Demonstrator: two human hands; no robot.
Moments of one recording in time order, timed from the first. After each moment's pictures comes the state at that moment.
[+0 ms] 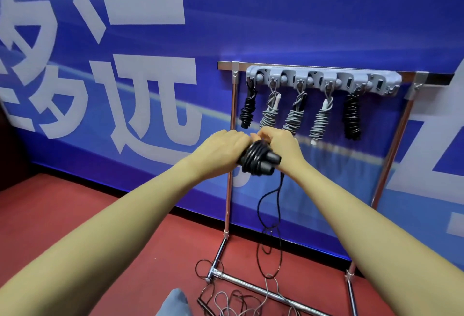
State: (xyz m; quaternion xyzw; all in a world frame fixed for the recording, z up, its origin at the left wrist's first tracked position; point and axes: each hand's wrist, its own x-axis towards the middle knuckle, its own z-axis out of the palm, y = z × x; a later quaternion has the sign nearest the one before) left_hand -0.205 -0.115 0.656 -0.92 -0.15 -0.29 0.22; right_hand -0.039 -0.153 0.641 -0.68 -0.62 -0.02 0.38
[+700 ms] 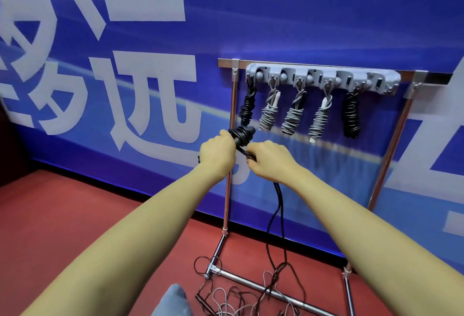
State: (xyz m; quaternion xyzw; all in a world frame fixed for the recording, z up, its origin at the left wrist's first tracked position) left_hand -0.176 -0.102 0.628 -0.82 -0.54 -0.21 0.05; right_hand -0.057 -0.166 0.636 -0.68 -0.72 -0.10 0.12
